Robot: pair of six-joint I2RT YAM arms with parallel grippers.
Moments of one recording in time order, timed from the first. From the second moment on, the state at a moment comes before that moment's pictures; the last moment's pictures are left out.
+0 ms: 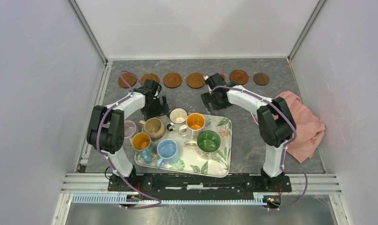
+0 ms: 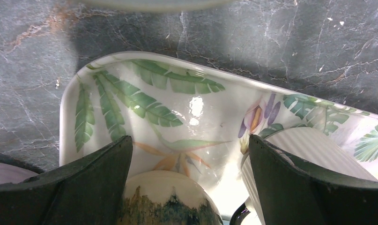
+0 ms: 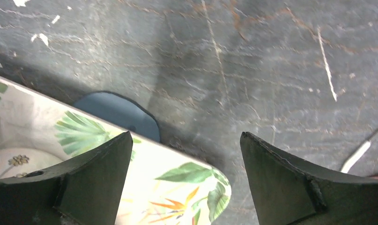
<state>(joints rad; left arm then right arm) -0.25 1.75 1.12 -0.62 0.06 -0.48 0.55 1.96 1.43 -0.63 0.14 0.13</state>
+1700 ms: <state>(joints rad) -0.36 2.06 1.69 -0.63 -0.07 -0.53 0.42 1.57 1.03 -0.58 0.08 0.18</state>
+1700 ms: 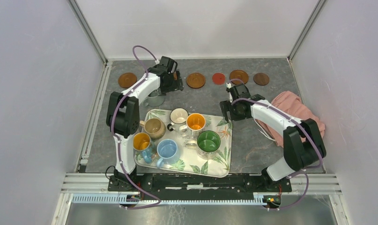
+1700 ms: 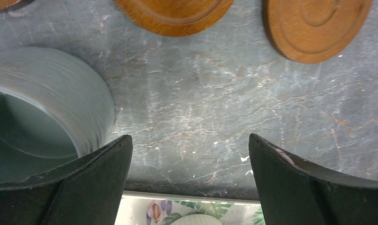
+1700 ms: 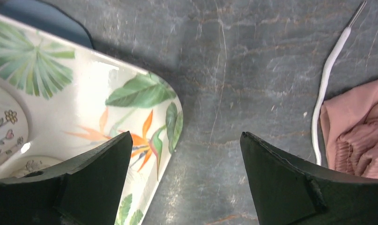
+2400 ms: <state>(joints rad) -0.22 2.05 1.51 -0.58 -0.08 -0.54 0.43 1.35 0.74 -0.55 -0.07 0.22</state>
